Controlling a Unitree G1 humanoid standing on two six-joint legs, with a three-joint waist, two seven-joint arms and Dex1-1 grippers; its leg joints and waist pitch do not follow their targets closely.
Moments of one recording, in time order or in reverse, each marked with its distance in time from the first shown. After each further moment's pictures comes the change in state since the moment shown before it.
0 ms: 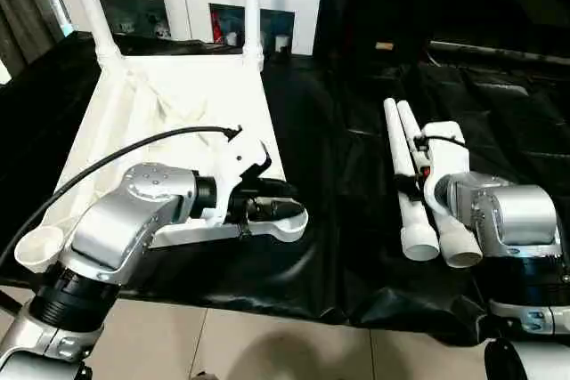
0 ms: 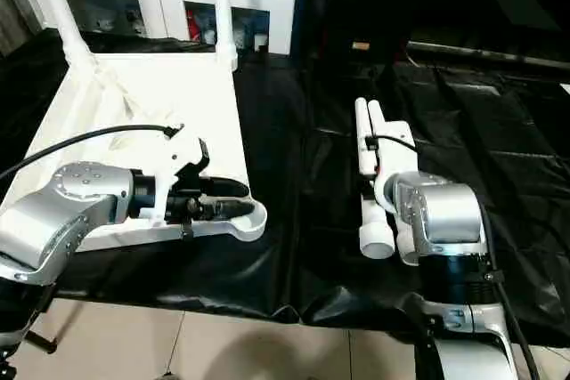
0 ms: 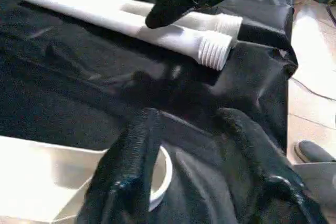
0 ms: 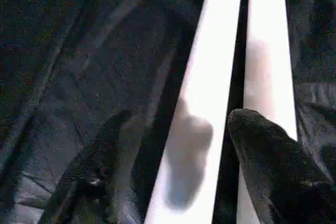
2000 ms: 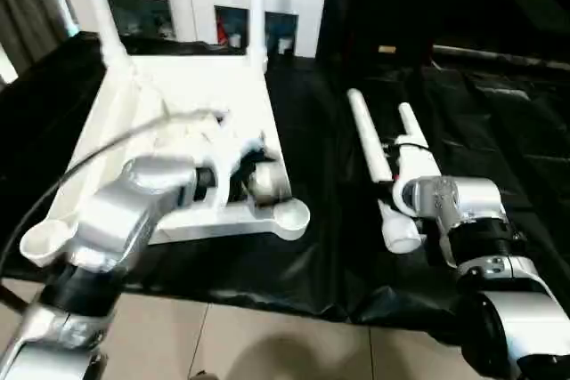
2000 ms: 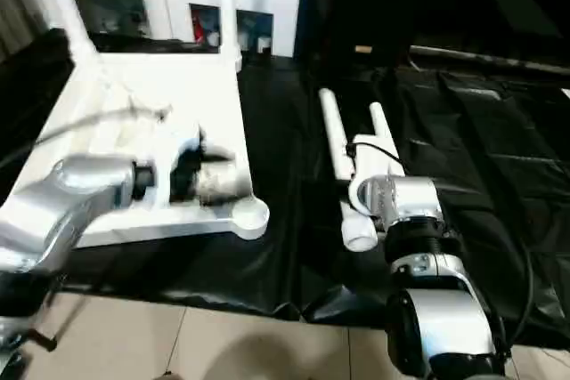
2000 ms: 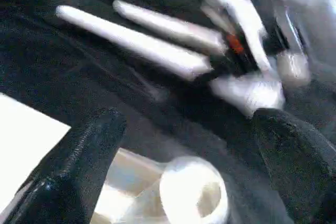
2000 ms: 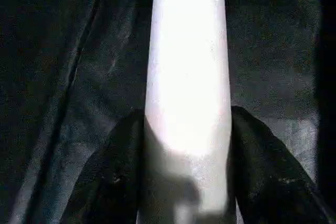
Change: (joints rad) left arm -0.087 -0.163 0.164 0.154 -0.031 0.056 0.242; right arm -0.188 0.093 -0.086 0.597 0.058 -0.350 -0.012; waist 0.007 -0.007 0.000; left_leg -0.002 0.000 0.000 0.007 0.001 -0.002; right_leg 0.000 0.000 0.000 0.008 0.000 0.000
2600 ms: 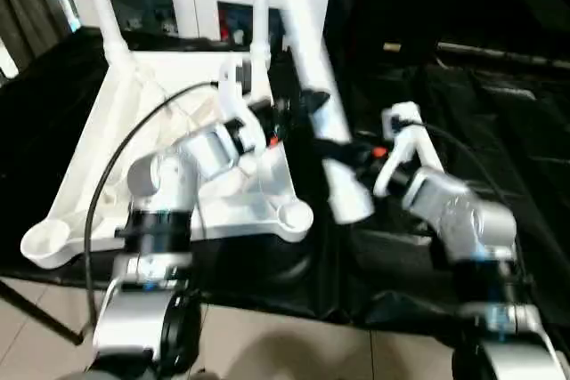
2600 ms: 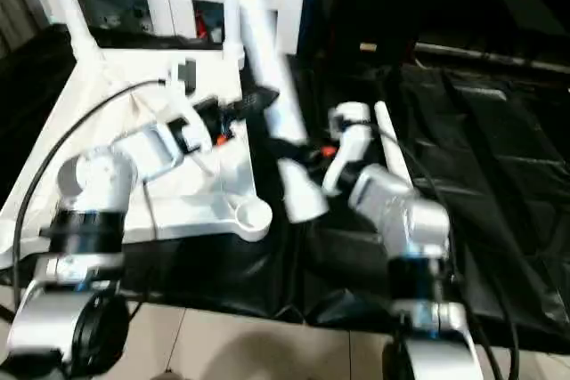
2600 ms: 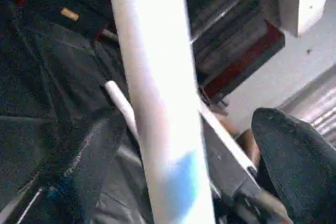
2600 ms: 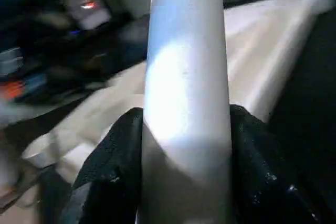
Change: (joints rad) left arm -0.221 -0.306 0.365 0.350 -0.271 0.069 0.263; right arm 0.214 0.059 0.066 -0.495 0.331 -0.137 0.541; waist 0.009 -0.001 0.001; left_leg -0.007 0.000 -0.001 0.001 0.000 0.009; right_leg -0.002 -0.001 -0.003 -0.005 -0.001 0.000
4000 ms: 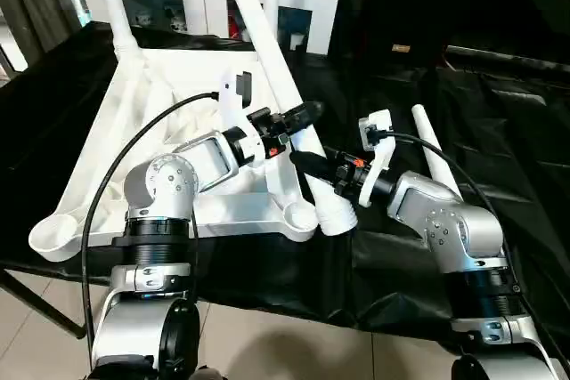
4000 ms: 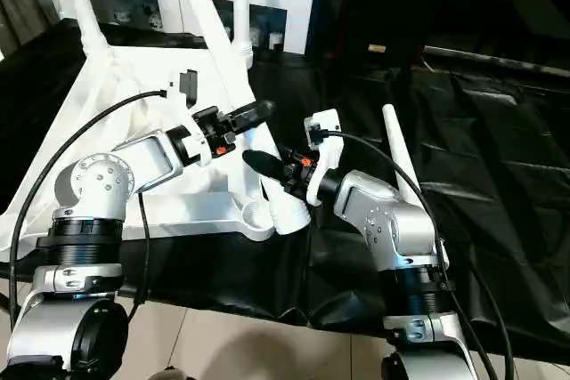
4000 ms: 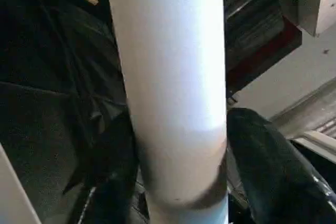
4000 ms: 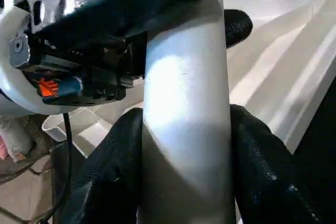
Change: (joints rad) left arm 0.062 -0.006 -0.033 -0.075 -0.027 0.067 0.051; right arm 0.019 -0.001 0.095 -0.040 -0.016 -0.019 -0.022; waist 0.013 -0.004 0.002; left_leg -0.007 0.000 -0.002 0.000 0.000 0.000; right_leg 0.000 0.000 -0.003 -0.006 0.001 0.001
